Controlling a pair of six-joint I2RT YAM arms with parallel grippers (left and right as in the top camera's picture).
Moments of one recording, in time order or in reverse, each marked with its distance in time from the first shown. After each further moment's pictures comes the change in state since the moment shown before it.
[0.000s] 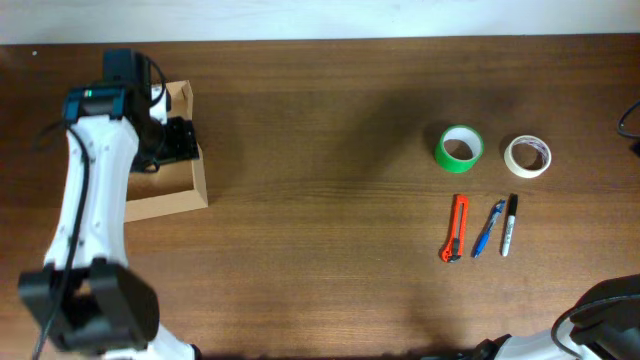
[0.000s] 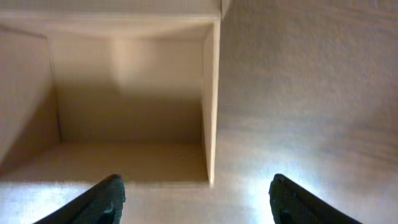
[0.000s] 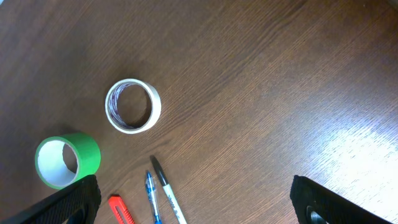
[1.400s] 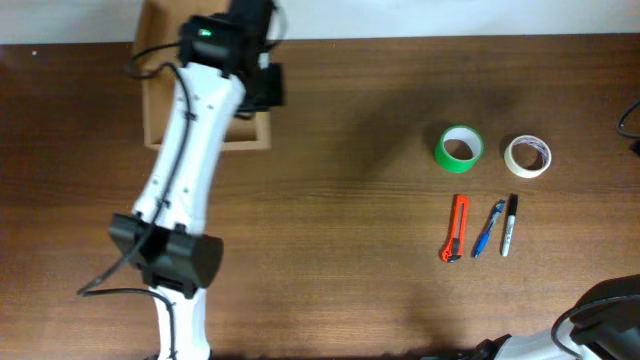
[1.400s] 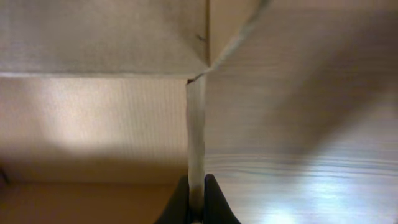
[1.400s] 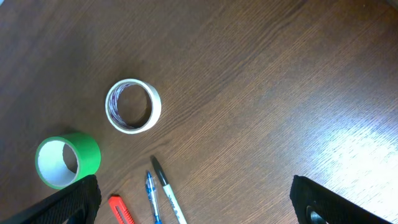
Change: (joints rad) left arm -0.422 0.321 0.715 -0.255 -0.096 -0.222; right arm 0.000 0.000 0.000 0.000 -0.001 0.000
